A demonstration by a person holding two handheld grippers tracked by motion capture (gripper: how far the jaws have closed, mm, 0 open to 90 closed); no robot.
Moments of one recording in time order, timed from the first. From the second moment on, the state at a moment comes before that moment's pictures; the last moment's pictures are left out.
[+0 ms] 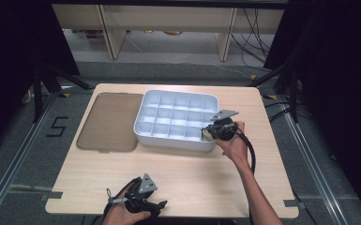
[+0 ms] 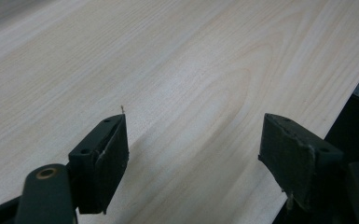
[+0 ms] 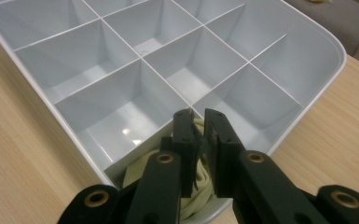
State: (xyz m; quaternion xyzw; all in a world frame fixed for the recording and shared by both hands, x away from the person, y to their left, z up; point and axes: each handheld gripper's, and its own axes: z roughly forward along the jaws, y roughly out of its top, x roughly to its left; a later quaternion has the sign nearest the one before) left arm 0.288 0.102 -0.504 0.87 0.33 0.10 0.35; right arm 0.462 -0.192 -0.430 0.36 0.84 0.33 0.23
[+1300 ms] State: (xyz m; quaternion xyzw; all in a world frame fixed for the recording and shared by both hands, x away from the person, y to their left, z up) left arm 0.290 0.105 -0.503 0.87 0.34 0.11 0.35; right arm 0.439 -0.204 -0.420 0.36 0.82 0.39 0.23
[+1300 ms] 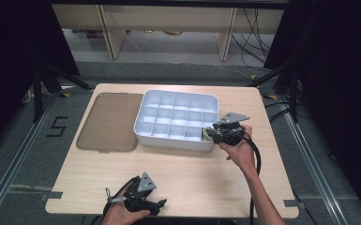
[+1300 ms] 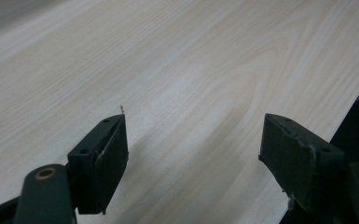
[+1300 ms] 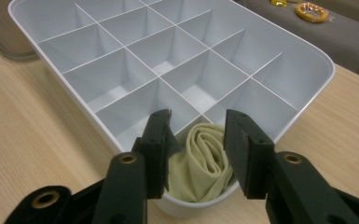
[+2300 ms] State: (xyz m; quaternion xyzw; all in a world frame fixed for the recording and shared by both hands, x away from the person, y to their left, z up) left arm 0.289 0.104 -0.501 0.87 0.33 0.11 0.36; right arm 0.415 -0.205 -0.424 0.37 0.80 0.42 0.21
